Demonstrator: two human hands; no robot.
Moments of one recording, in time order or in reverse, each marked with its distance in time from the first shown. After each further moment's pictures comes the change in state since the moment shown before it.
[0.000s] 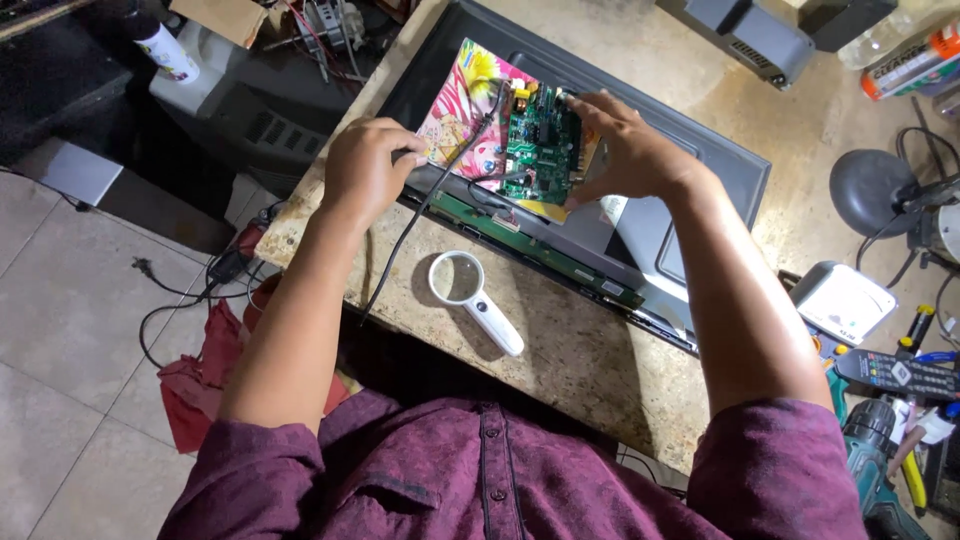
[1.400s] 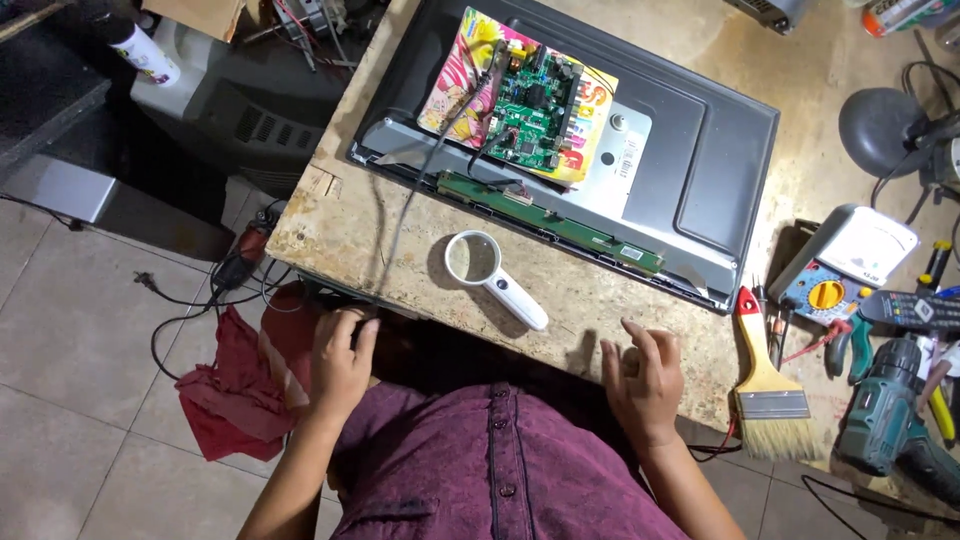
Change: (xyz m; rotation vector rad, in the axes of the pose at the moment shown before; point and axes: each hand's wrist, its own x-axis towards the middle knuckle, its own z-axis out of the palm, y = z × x) left_hand -0.271 -0.023 0.025 -0.076 0.215 -0.186; right_hand -0.215 -0.027 0.277 0.000 1.082 0.109
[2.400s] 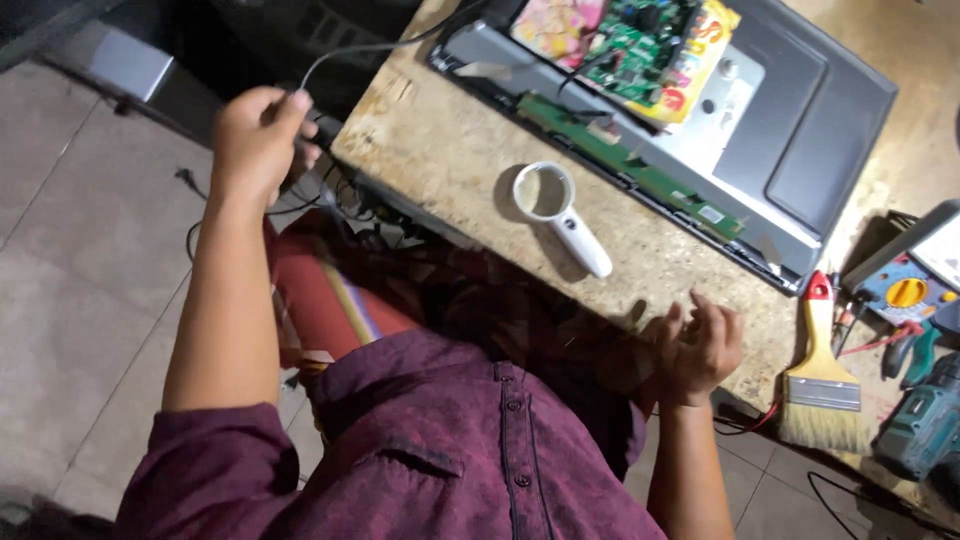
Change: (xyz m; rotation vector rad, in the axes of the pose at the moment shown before) left_hand 0.159 -0.006 -0.127 -0.249 -0.159 -0.782; right_hand -0.013 0.008 0.010 -0.058 0.138 -0.212
